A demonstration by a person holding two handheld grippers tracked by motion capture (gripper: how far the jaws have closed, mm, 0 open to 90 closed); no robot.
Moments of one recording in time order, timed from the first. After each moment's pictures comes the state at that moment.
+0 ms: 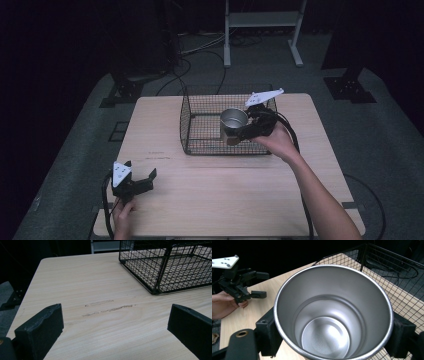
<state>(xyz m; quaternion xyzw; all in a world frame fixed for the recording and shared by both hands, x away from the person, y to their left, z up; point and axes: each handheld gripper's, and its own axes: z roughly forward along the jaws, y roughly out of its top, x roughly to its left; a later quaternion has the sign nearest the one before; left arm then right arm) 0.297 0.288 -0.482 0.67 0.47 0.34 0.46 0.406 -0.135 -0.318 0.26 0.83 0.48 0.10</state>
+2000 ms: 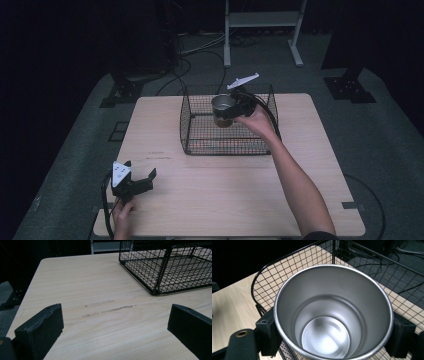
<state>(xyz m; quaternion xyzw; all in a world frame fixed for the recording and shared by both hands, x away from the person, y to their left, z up) 0.297 0.288 -0.482 0.67 0.48 0.33 0.46 0.494 -0.096 -0.340 0.32 0.84 0.43 0.12</state>
